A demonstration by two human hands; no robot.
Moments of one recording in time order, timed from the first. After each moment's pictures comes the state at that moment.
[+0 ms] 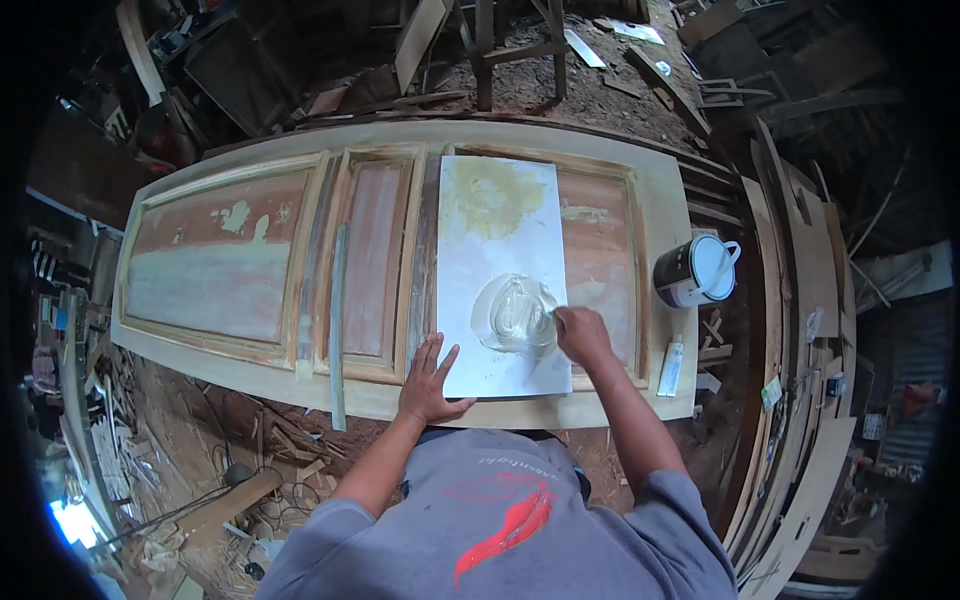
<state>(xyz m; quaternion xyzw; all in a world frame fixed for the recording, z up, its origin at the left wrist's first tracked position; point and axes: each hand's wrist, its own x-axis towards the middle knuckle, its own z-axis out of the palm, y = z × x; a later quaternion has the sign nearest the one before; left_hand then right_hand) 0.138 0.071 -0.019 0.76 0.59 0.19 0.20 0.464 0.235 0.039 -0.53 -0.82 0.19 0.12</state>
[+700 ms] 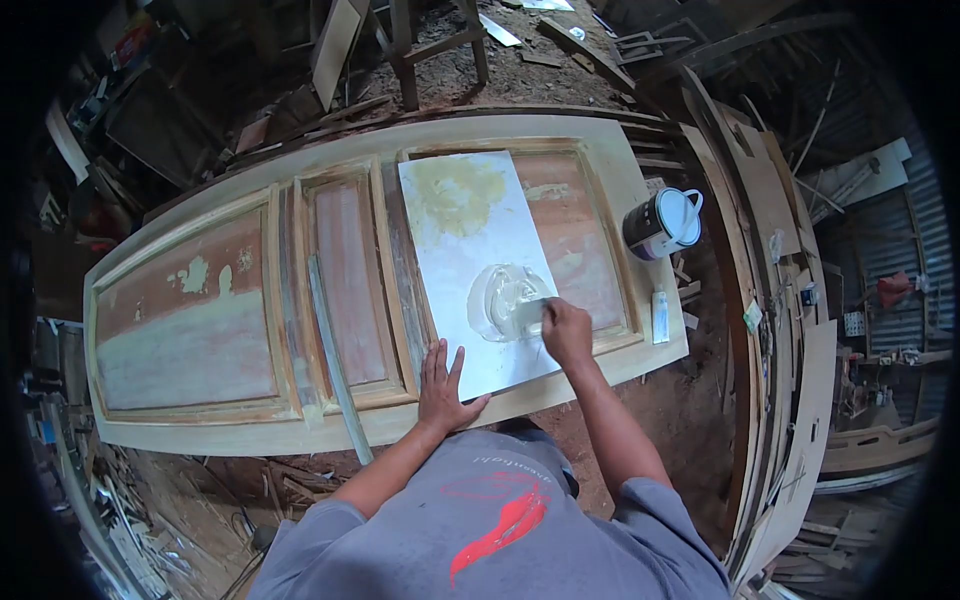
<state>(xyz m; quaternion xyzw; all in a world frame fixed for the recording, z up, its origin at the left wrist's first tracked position) 0.123 0.077 -0.023 0.77 0.55 0.21 0.24 0.384 0.180 0.072 -0.71 -0.65 0.13 0.26</state>
